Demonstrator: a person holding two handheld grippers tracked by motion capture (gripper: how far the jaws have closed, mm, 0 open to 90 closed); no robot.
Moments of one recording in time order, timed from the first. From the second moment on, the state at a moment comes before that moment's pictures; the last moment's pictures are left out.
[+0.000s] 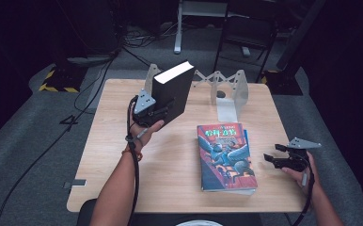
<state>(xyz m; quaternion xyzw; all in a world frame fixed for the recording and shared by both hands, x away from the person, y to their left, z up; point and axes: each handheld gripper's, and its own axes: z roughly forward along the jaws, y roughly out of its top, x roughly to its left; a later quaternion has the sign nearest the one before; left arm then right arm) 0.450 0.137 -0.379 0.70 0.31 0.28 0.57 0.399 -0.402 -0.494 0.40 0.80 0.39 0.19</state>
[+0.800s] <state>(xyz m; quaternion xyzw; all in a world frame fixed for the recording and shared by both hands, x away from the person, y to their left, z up) 0.478 0.158 -0.398 0.66 0.40 0.31 0.56 0.401 -0.401 -0.498 0.40 0.81 0.38 0.18</state>
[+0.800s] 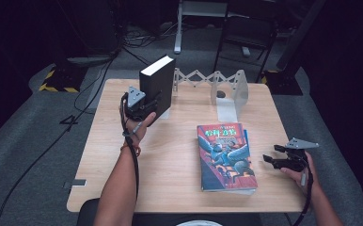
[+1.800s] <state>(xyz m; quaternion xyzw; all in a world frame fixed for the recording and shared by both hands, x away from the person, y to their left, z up) 0.516 0.137 -0.446 0.65 0.46 0.35 0.50 0.401 -0.399 -0.500 0.39 0.82 0.38 0.18</state>
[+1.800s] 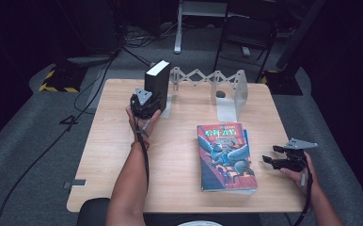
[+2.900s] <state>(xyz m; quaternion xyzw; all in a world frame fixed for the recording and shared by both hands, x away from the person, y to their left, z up) 0.495 0.150 -0.420 0.63 0.44 0.36 0.52 0.401 -0.396 -0.502 0.38 0.83 0.37 0.17</state>
